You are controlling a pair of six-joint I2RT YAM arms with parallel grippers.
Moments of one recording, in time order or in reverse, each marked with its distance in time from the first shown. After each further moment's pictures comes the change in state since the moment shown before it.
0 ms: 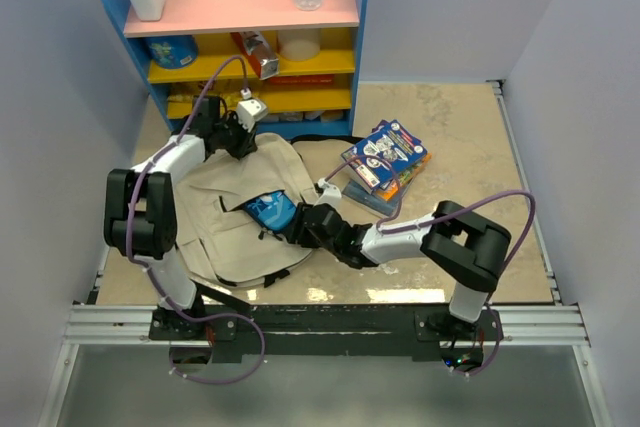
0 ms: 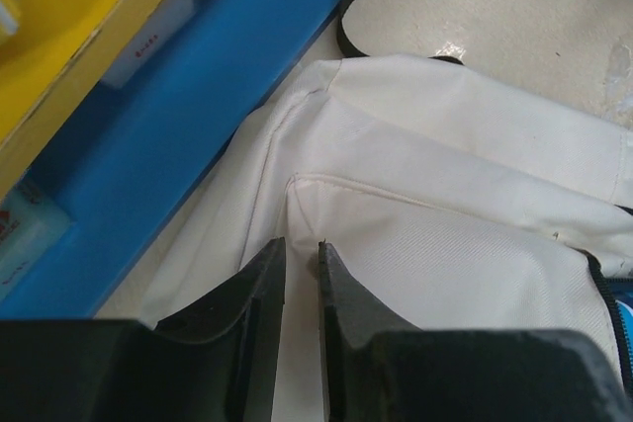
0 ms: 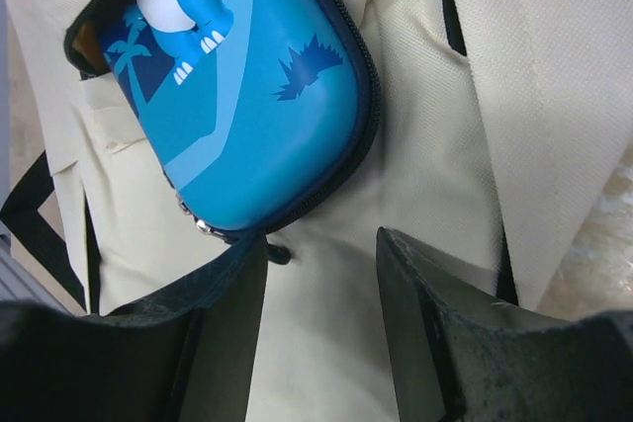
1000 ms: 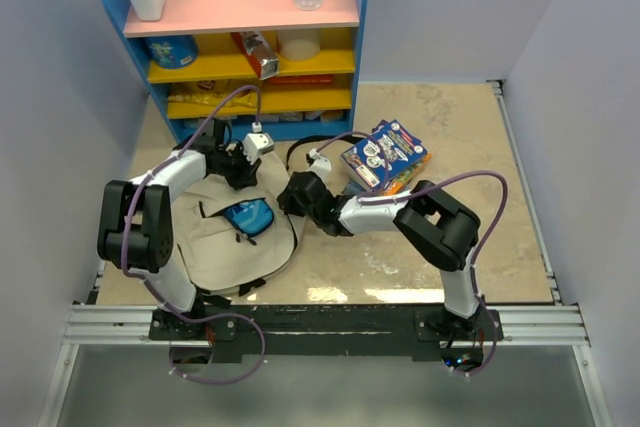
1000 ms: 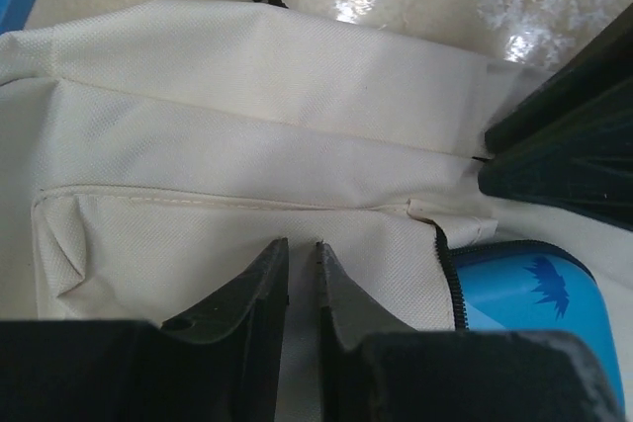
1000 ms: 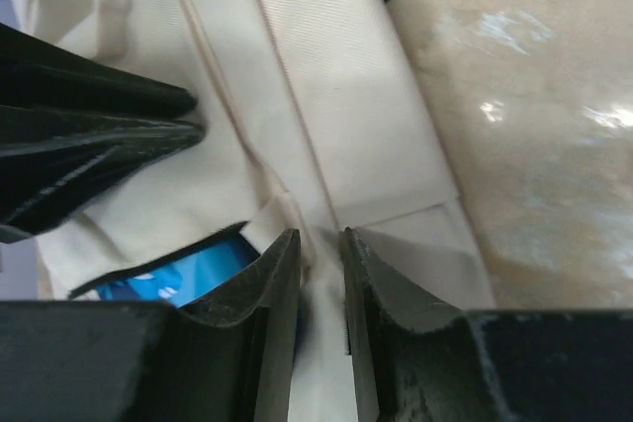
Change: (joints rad) left arm -0.035 -0.087 -0.166 -0.175 0.029 0.198; right arm -0.128 0.240 0.344 -0.077 0.007 0.002
